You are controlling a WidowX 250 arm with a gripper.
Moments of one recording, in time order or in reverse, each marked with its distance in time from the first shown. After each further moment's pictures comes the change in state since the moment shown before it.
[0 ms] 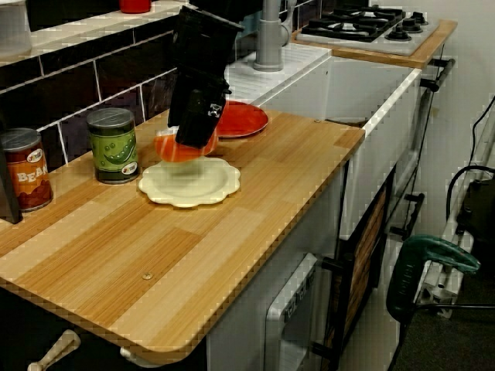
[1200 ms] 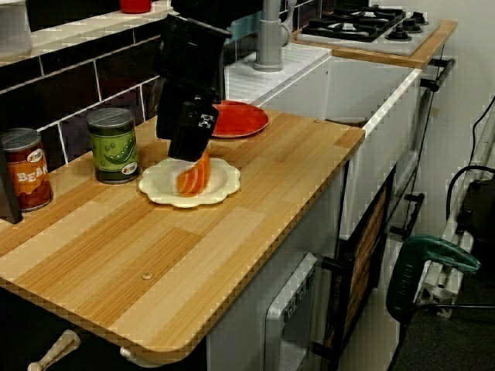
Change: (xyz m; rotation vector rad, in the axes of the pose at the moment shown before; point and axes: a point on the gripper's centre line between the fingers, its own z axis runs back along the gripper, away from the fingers) arm 0.012 0.012 -0.007 0.015 0.043 0.039
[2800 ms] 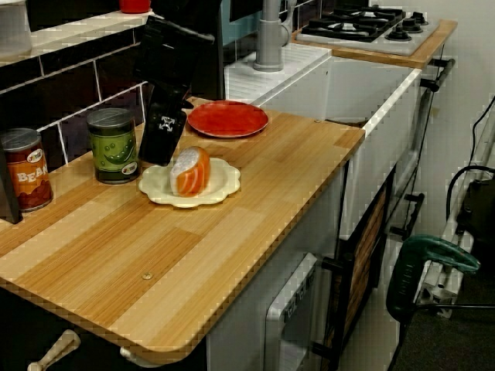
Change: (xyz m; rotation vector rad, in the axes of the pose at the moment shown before) arm 0.014 -0.004 -0.006 -0.034 -0.029 -0.267
